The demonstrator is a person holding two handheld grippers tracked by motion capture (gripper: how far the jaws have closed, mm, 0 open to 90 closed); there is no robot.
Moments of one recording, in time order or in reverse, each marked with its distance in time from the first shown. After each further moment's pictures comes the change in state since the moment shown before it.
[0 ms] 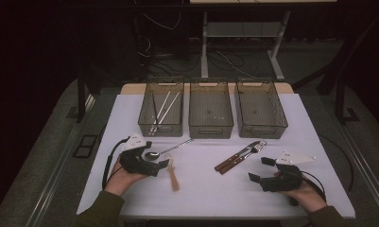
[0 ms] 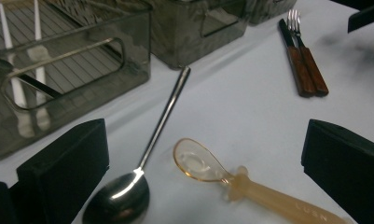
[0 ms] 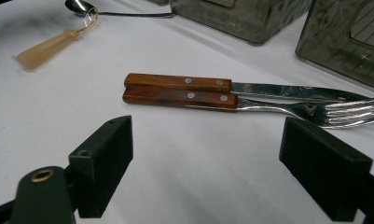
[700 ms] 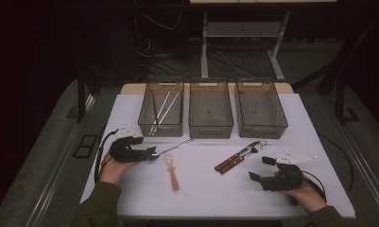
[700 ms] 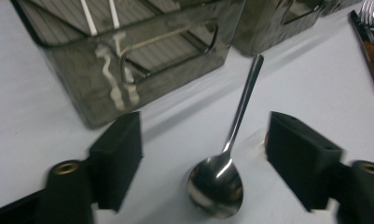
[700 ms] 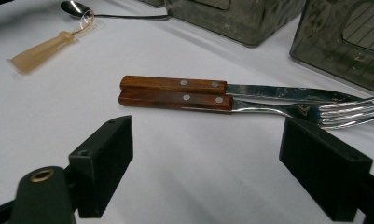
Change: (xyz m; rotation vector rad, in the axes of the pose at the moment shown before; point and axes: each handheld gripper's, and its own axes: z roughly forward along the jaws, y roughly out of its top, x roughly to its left) left arm 0.047 -0.007 -0.005 0.070 0.106 -0.082; right arm -0.001 0.001 0.000 -0.005 -0.013 0.006
